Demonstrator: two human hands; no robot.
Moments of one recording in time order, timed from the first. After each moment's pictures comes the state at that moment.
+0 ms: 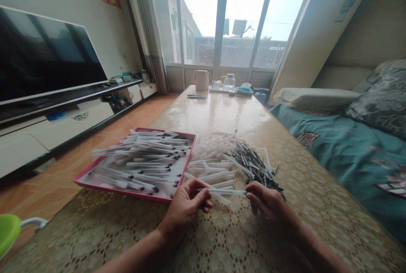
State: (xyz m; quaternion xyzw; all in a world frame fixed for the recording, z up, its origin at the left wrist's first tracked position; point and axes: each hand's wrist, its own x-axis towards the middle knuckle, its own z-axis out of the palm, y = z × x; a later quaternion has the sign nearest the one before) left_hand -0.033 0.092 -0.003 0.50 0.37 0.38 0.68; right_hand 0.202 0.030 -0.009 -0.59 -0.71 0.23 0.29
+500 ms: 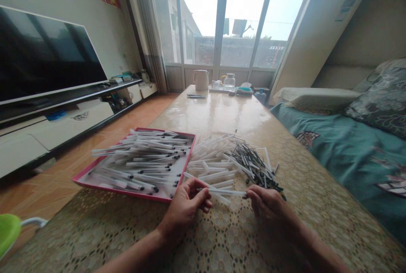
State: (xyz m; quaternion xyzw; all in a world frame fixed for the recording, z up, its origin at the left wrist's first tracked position) left_hand -0.033 0.093 -0.006 0.50 0.37 0.38 0.68; right_hand 0.201 0.029 -0.011 -0.60 -0.71 0.23 0.29
